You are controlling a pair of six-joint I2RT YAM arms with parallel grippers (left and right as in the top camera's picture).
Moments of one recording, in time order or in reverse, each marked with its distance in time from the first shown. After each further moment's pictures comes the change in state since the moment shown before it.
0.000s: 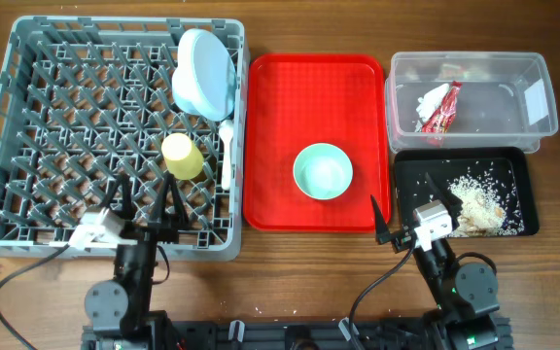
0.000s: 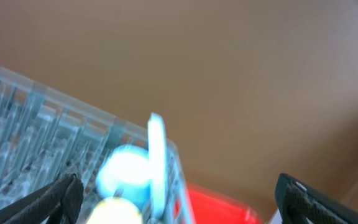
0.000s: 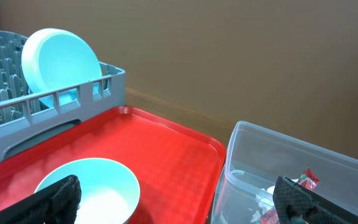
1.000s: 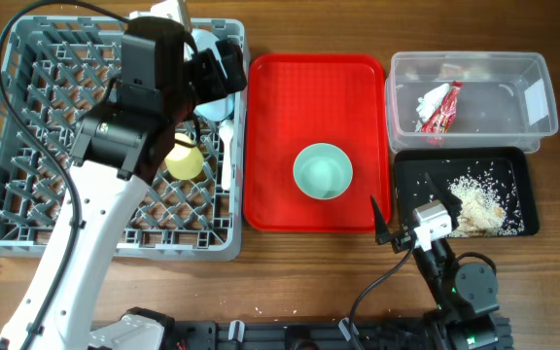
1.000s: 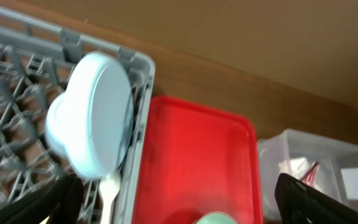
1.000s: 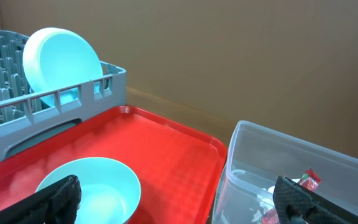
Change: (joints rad) left arm -0.343 1.383 1.458 -0.892 -0.139 0.003; right arm 0.000 0.002 0.000 0.000 -0.003 0.000
